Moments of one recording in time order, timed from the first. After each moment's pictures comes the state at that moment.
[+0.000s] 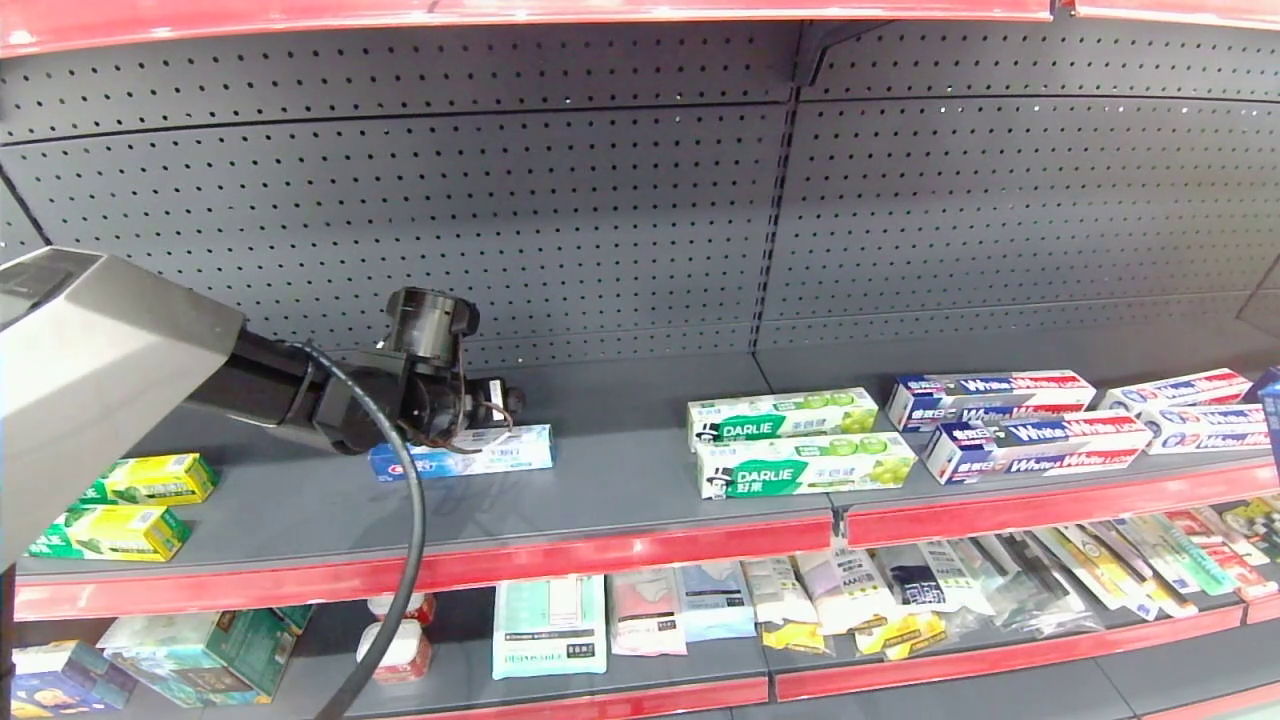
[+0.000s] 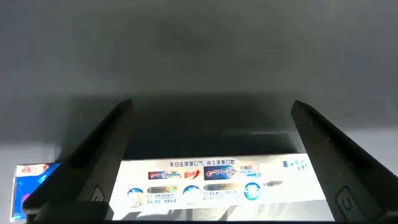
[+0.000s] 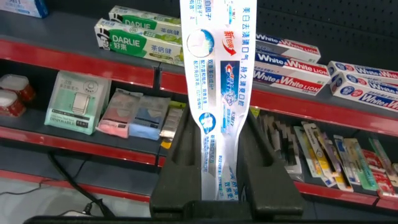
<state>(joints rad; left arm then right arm) -0.30 2.13 -1.24 -0.23 0.21 -0.31 -0.06 0.35 -0.33 0.12 0.22 -0.23</state>
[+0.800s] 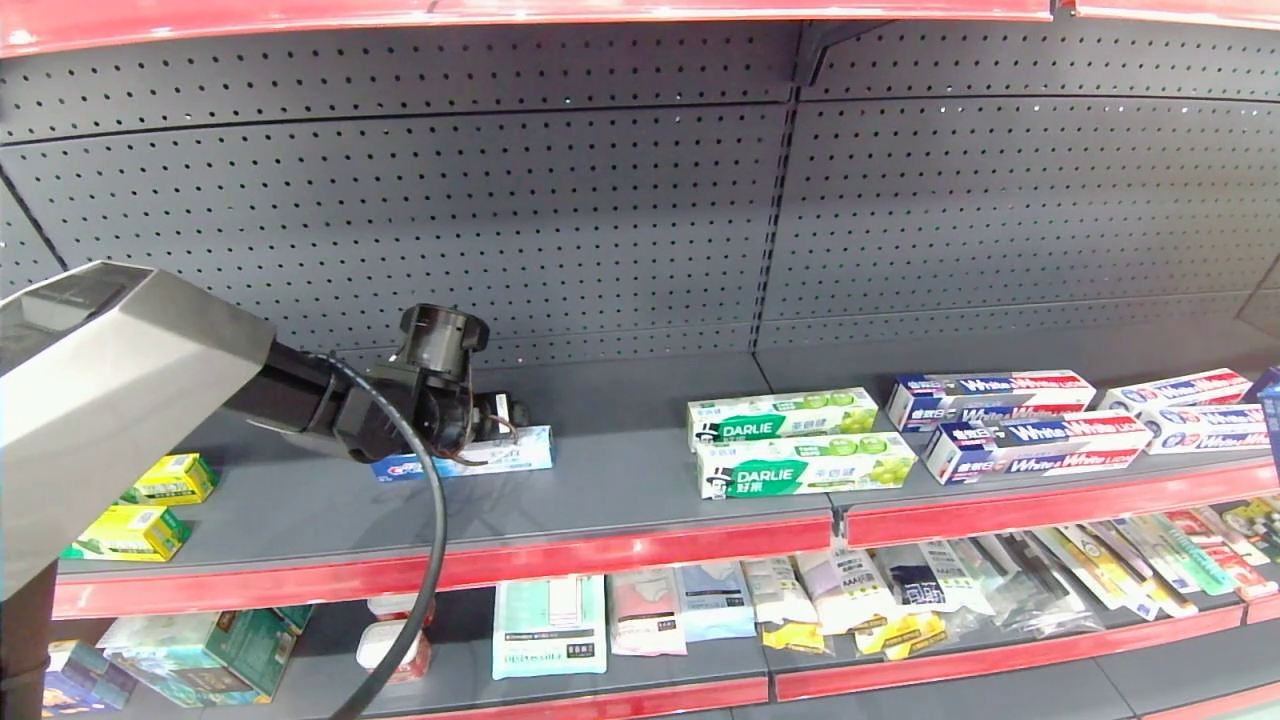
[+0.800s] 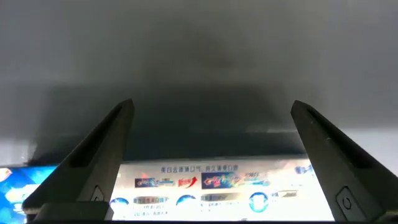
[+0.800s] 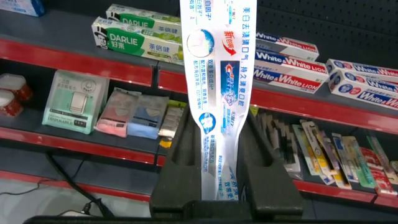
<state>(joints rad) -0.30 2.18 -1.24 -0.23 0.20 -0.33 -0.06 0.34 -0.33 0.12 0.21 -0.23</state>
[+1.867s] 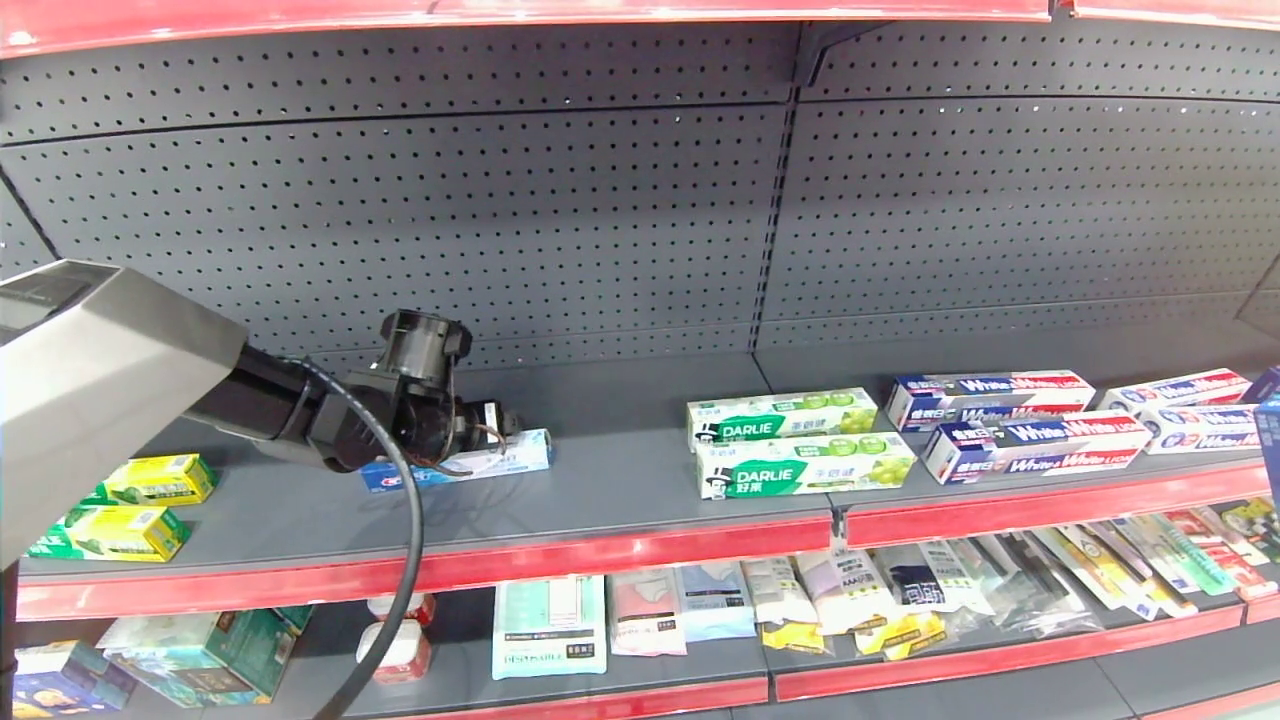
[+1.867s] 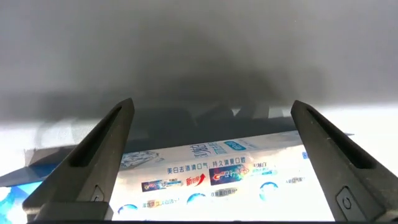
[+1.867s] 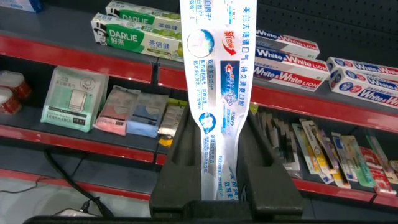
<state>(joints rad) -0.27 2.14 -1.17 -0.24 0.13 -0.32 -0.06 0.32 -0.31 0.12 0.21 -0.24</state>
